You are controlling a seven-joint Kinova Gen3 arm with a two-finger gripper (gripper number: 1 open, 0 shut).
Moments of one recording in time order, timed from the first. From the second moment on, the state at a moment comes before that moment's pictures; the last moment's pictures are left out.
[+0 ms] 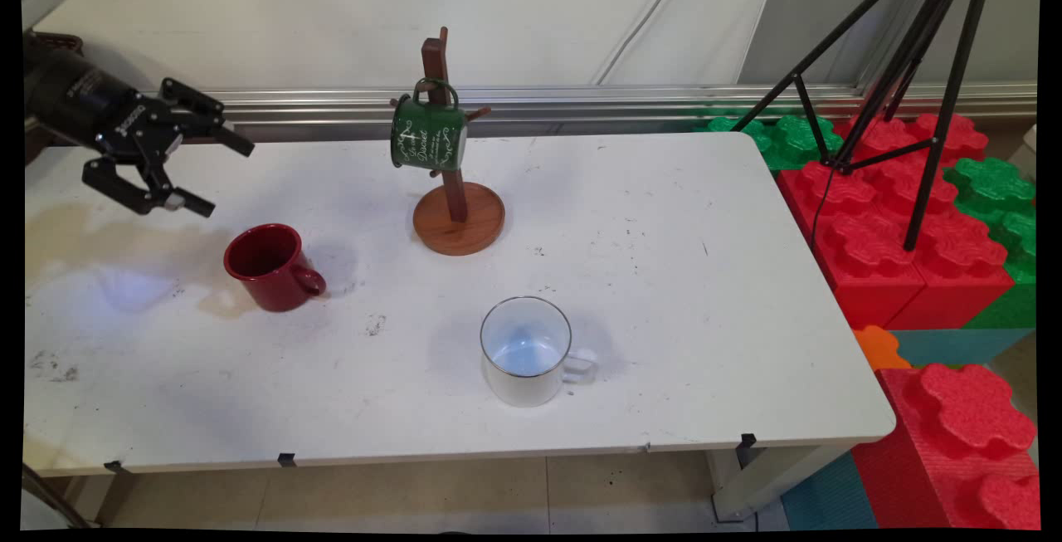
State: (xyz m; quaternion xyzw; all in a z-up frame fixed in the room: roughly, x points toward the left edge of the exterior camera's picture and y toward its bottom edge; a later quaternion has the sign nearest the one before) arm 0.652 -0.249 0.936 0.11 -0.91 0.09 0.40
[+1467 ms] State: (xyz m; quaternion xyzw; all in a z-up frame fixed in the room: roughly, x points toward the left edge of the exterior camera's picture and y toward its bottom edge) arm 0.601 -0.306 0.923 0.17 -0.85 0.09 0.49
